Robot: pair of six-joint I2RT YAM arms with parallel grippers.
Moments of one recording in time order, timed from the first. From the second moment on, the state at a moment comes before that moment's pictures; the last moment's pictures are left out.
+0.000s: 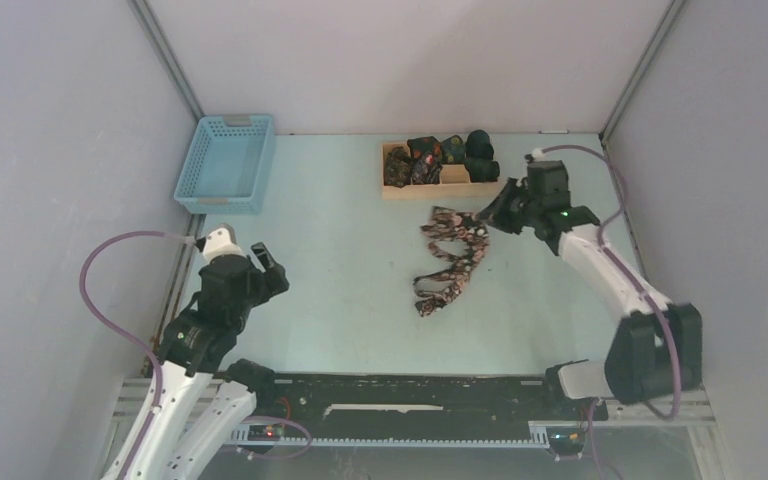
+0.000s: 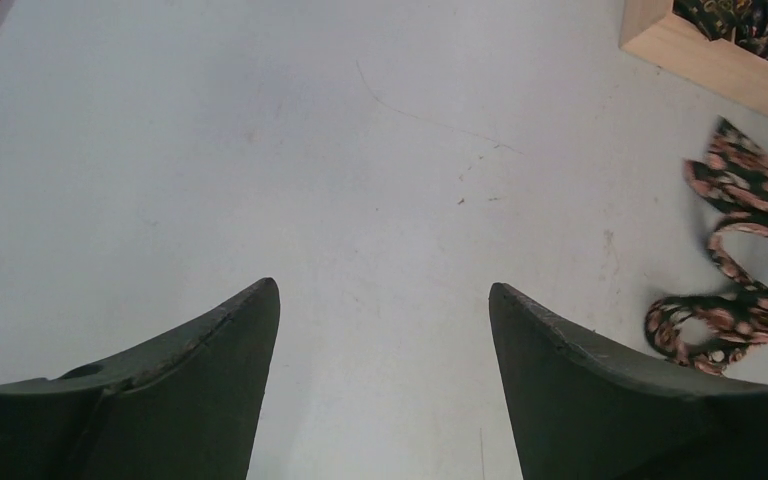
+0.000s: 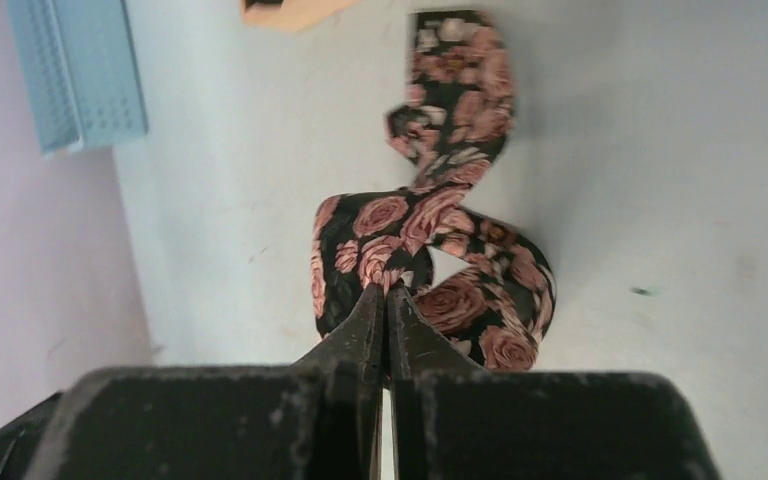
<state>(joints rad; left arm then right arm) -0.34 0.52 0.75 -0.83 -0.39 -0.58 0.24 1.44 1.04 -0.30 -0.34 0.73</state>
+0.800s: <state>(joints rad) -0.89 1.04 0.68 -0.43 -0.11 -0.51 0.23 1.39 1.12 -0.75 0.38 0.69</state>
